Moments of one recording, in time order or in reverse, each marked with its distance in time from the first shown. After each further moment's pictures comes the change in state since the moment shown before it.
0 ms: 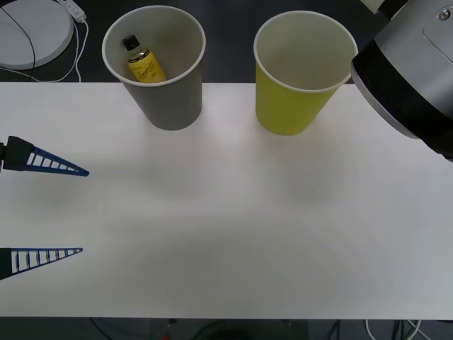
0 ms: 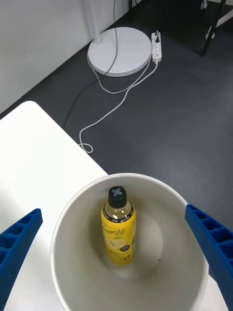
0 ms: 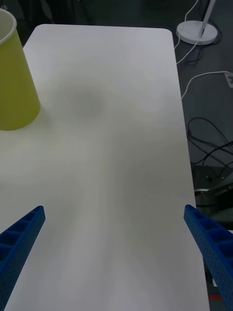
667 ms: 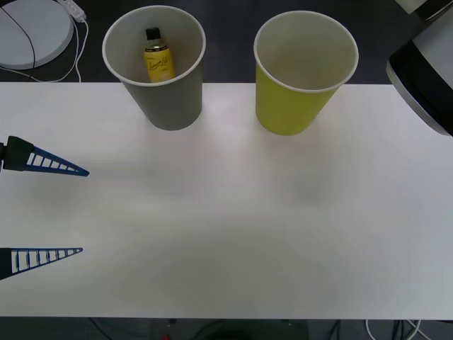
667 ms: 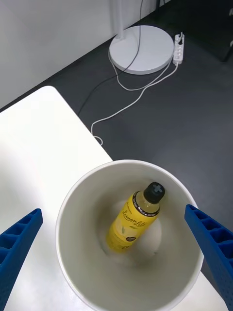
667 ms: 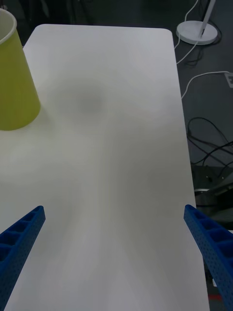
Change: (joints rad) right arm 0.082 -0.115 0.000 -0.212 -0.087 -0.074 0.094; left arm 0.000 0.000 0.000 0.000 0.000 0.000 0.000
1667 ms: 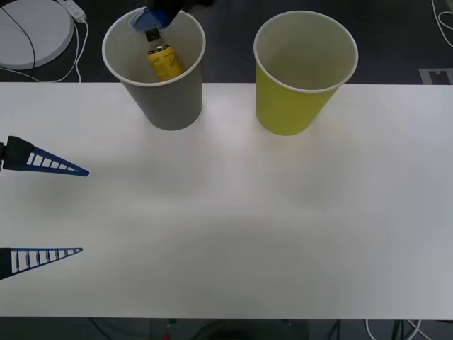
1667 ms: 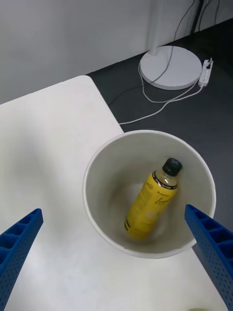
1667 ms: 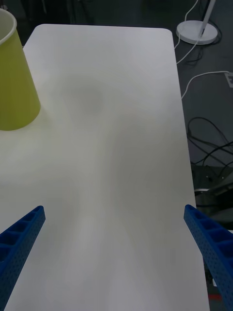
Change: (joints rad) right arm 0.304 -0.295 -0.055 -0.637 -0.073 -0.036 -0.001; left arm 0.000 0.000 0.000 0.000 0.000 0.000 0.000
